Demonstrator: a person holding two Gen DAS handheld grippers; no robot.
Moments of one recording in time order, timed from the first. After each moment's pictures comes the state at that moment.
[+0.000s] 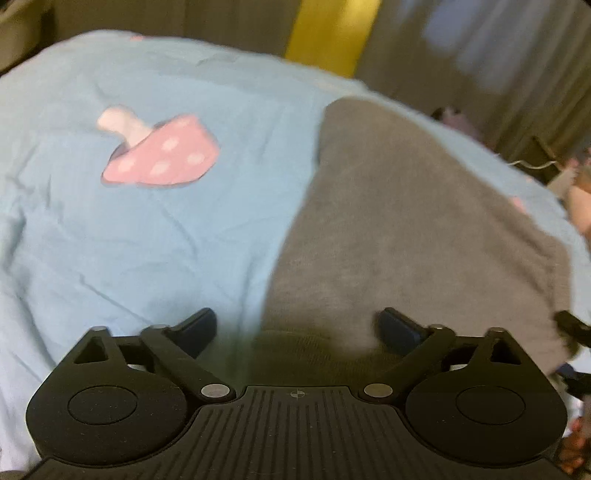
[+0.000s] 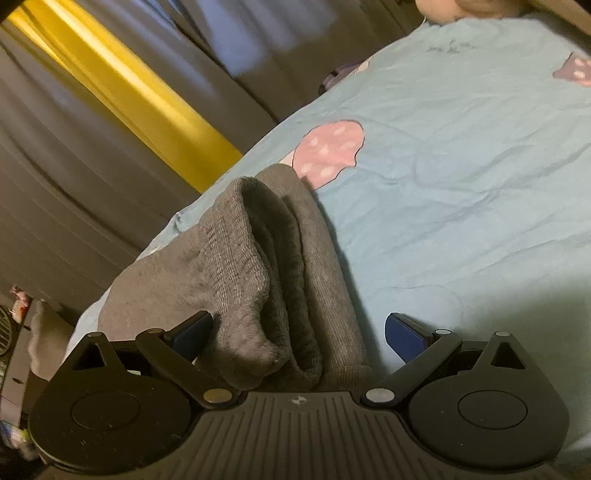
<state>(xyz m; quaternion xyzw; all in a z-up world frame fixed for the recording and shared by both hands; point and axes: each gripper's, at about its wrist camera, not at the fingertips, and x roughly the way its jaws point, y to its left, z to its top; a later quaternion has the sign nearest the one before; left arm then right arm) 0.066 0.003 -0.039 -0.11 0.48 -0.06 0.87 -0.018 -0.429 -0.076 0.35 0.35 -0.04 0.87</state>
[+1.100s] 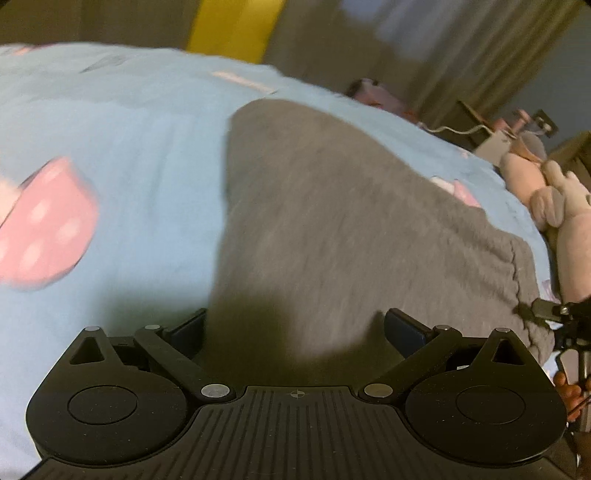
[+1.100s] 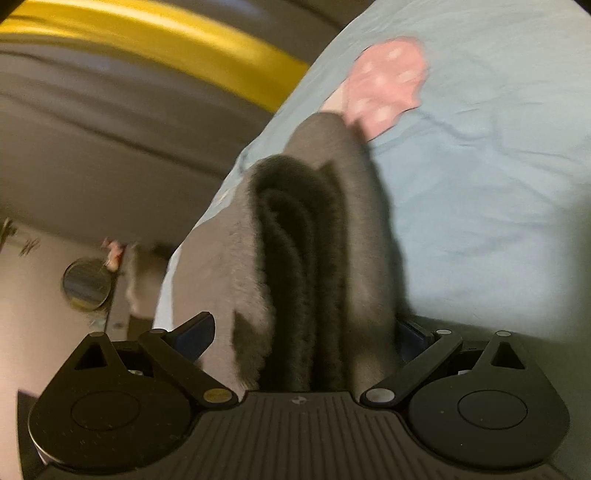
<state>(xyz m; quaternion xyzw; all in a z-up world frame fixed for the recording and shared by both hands) 0.165 -0.009 -0.072 -0.11 0.51 -0.22 0.83 0.057 -0.475 -0.105 0.43 0.44 0.19 0.76</state>
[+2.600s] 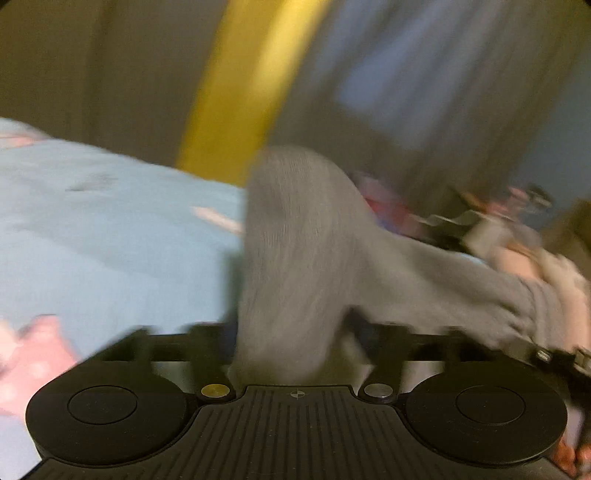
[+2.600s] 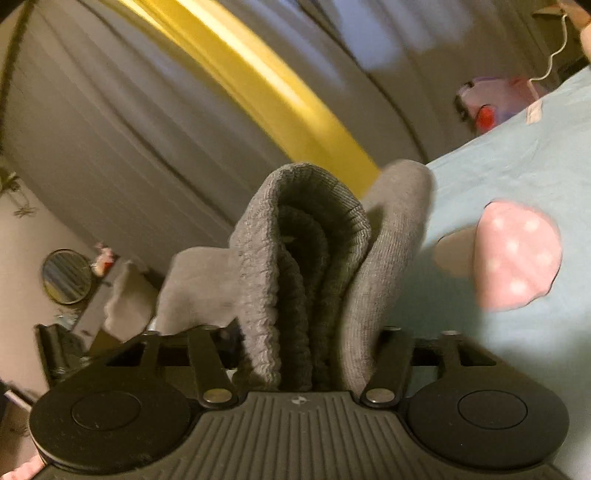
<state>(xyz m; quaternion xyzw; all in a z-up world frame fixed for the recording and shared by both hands) 0.202 -0.019 0.015 -0.15 0.38 -0.15 0.90 0.123 -0.413 0.004 0.32 0.34 0.10 0.88</state>
